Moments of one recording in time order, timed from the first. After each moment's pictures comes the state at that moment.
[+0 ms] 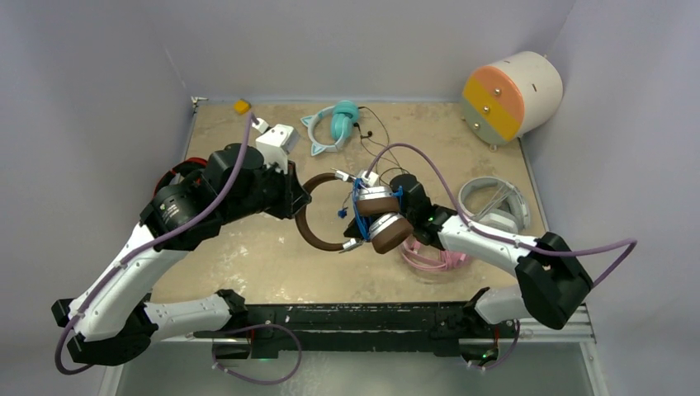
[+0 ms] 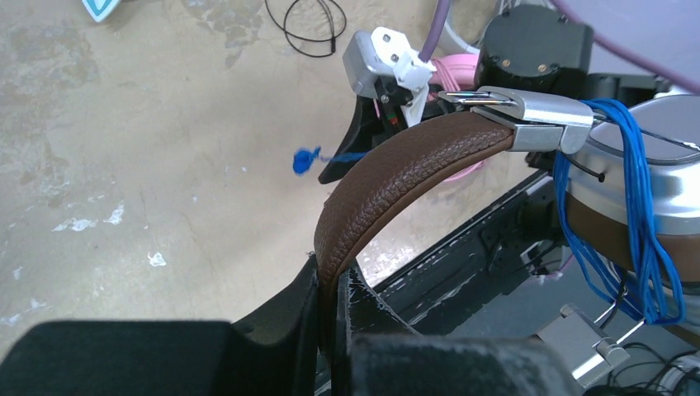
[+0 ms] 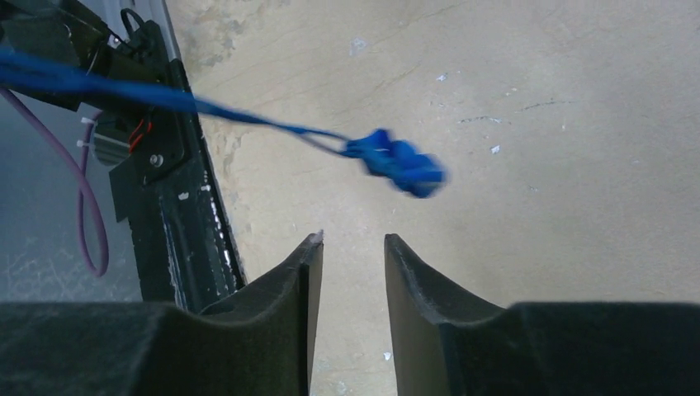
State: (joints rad) left arm -0.86 1.05 1.54 -1.03 -0.09 -0.44; right arm 0.73 1.38 0.76 0.09 -0.57 0.15
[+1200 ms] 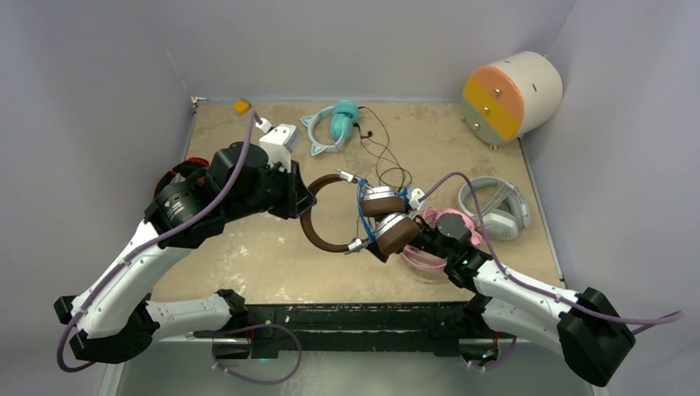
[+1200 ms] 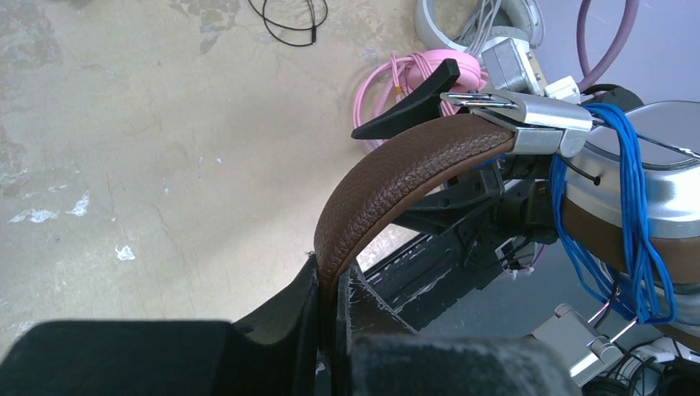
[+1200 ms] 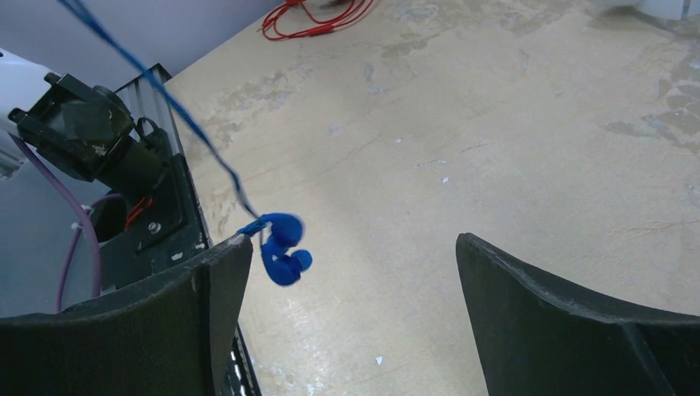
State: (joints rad) left arm -0.86 1.07 1.56 -1.03 -0.05 -0.52; right arm 0.71 0.94 0.30 0.53 -0.40 0.30
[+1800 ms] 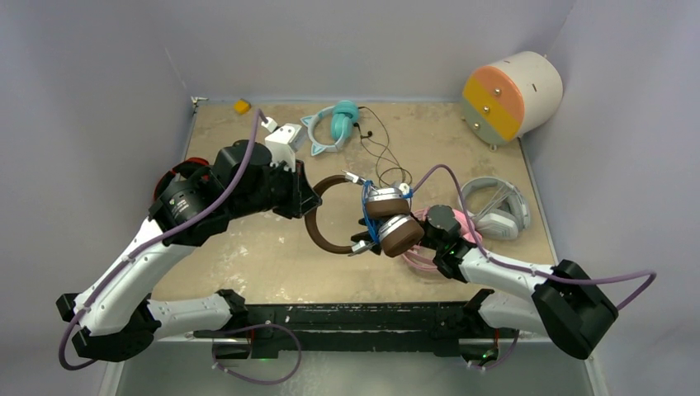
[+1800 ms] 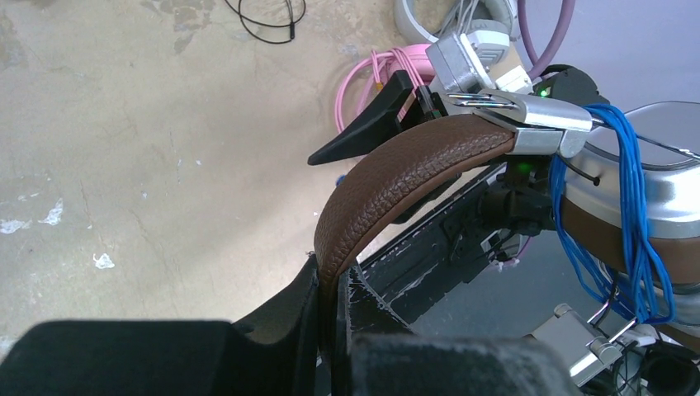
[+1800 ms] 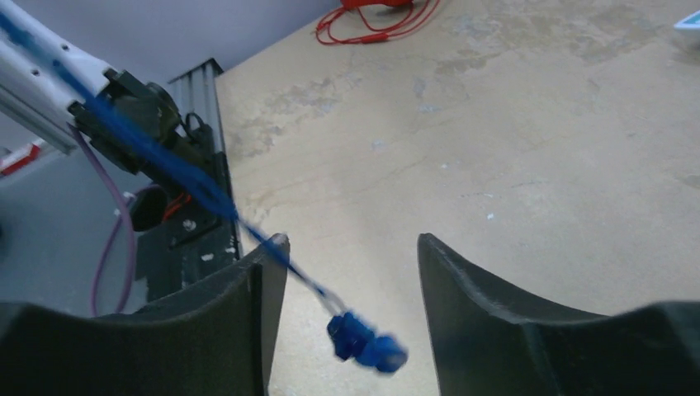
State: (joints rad) left arm -0.86 1.09 1.56 -1.01 -0.01 -0.52; right arm 0.71 1.15 0.36 0.73 -0.53 0.32
